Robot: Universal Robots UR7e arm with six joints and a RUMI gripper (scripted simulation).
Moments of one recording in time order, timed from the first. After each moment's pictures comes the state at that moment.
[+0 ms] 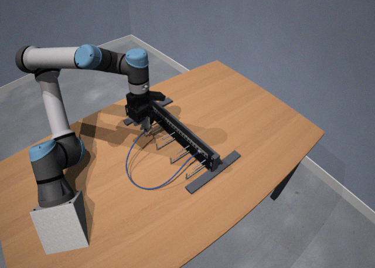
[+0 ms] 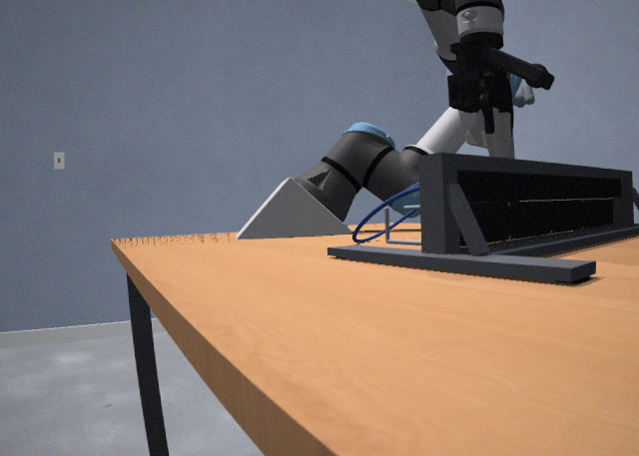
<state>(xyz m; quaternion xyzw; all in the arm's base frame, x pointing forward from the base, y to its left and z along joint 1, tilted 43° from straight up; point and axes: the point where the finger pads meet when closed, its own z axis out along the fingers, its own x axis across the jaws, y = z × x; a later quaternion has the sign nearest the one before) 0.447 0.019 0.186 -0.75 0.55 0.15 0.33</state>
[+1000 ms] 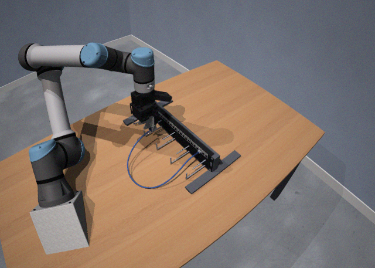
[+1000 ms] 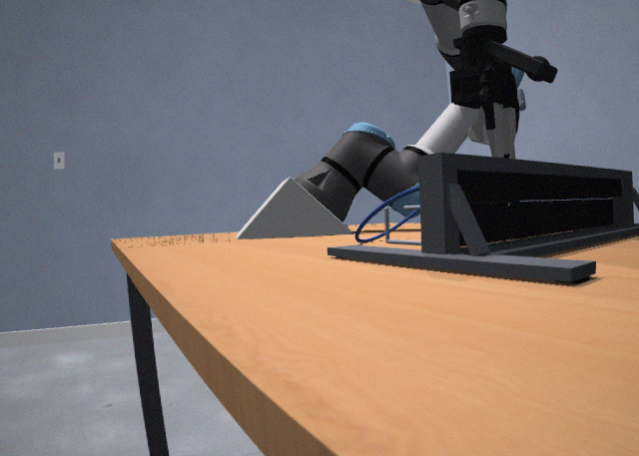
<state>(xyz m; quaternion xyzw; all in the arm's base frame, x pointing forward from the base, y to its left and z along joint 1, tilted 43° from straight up) 0.464 0.008 0.184 -0.72 0.59 0.17 0.32</state>
